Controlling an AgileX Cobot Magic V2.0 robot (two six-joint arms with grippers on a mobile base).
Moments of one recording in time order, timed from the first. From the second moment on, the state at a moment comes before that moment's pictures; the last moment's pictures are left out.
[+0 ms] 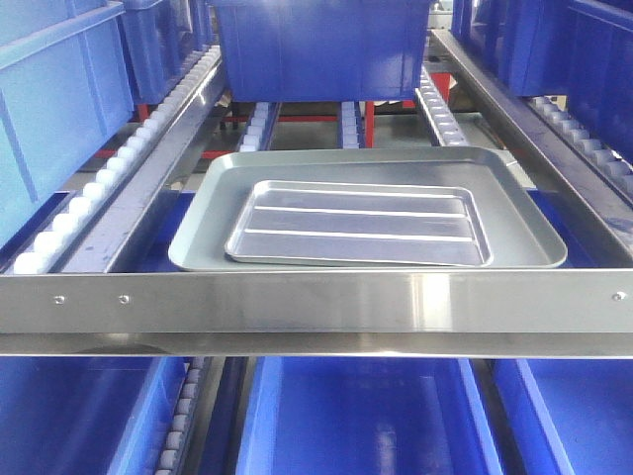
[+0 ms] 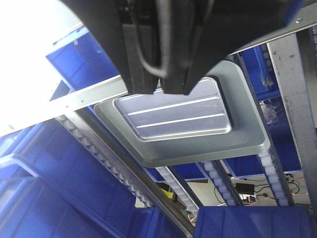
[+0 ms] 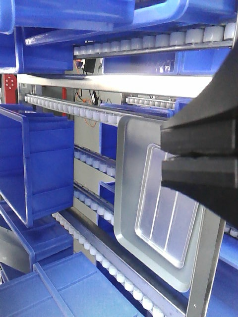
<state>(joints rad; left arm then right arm) -0.77 0.46 -0.52 0.20 0.29 -0.32 0.36 0.22 -0.49 -0.29 0.44 0.40</state>
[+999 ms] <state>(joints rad) -0.09 -0.01 0.03 -0.02 -0.07 -0.07 0.36 0.22 -0.49 -0.29 0.44 0.40</state>
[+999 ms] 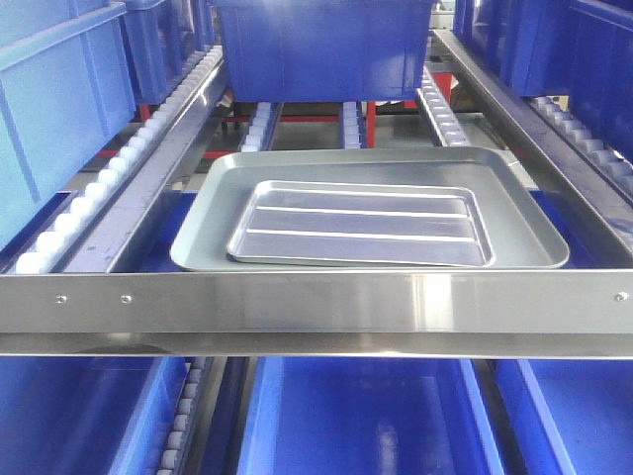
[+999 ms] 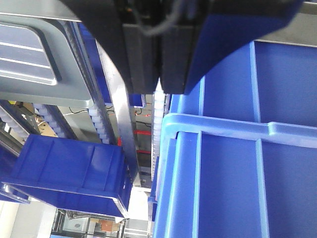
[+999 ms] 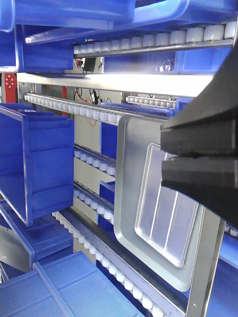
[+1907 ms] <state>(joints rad) -0.09 -0.01 0.03 -0.02 -0.07 -0.07 0.25 0.22 -0.49 -0.23 0.43 0.24</state>
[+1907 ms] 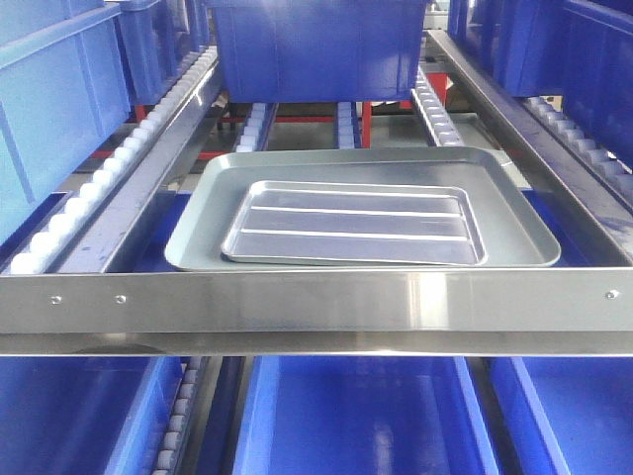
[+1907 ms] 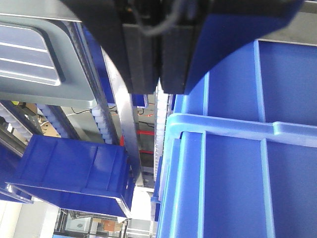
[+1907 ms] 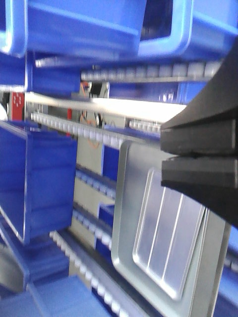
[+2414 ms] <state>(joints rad) -0.09 -0.01 0.03 -0.02 -0.07 -0.07 -0.07 -0.01 -0.04 -0.02 0.08 -0.02</state>
